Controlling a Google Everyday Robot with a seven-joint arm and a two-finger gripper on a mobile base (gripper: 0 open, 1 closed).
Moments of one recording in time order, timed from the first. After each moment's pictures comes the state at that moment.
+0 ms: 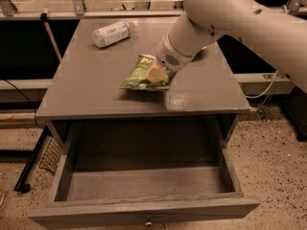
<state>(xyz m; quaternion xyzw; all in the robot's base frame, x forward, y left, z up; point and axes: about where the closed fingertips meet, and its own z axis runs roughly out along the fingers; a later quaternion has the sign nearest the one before) 0.608 -0.007 0.876 -0.57 0.77 0.10 0.28</state>
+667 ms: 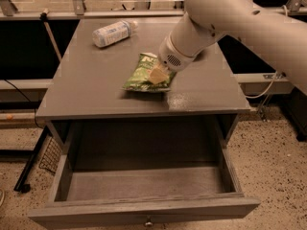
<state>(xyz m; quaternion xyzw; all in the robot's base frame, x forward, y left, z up) 0.613 -0.011 0.867 -0.56 0.78 0.11 0.27</state>
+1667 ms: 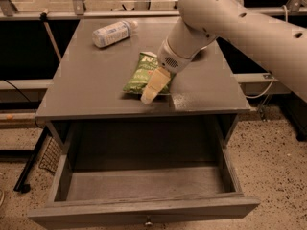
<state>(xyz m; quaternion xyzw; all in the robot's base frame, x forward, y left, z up) 0.625 -0.014 0.850 -0.56 0.79 0.09 0.24</state>
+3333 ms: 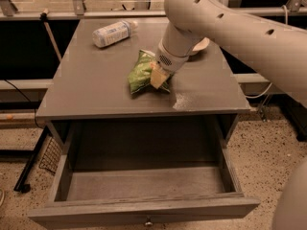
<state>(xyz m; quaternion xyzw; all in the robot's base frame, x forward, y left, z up) 0.646 -0.028 0.832 -0.47 0.86 0.05 0.20</state>
